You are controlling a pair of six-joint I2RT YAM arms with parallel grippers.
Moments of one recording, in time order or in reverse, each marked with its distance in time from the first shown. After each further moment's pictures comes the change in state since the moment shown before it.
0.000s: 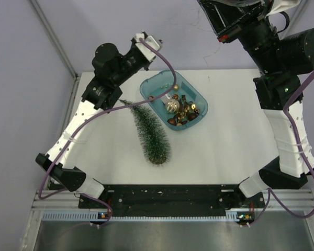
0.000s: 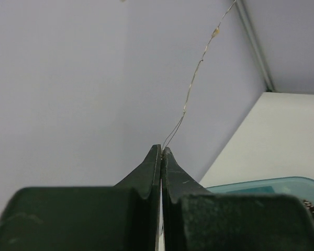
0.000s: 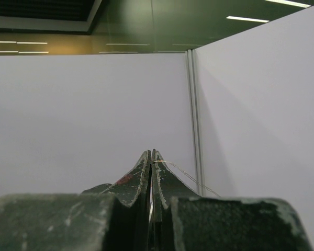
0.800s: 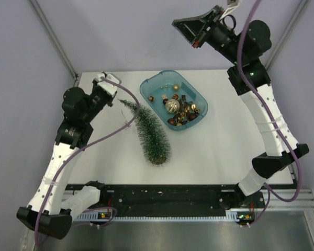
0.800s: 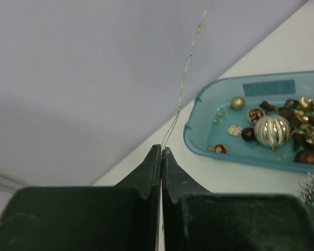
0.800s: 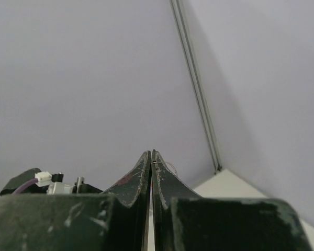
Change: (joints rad) left arm 0.333 -0.499 -0.611 -0.016 0.009 -0.033; right arm -0.091 0.100 -0.149 0.026 -0.126 0.130
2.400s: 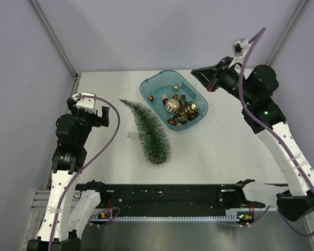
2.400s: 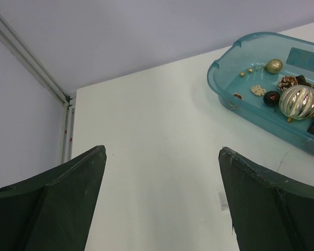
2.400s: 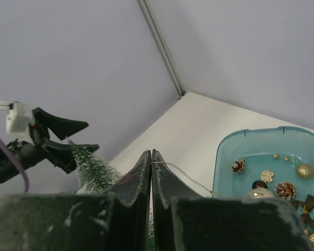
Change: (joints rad) left arm 0.181 -0.333 -0.368 -0.086 -0.201 -0.298; right arm -0.072 -0.410 -0.742 -0.080 0.064 -0.091
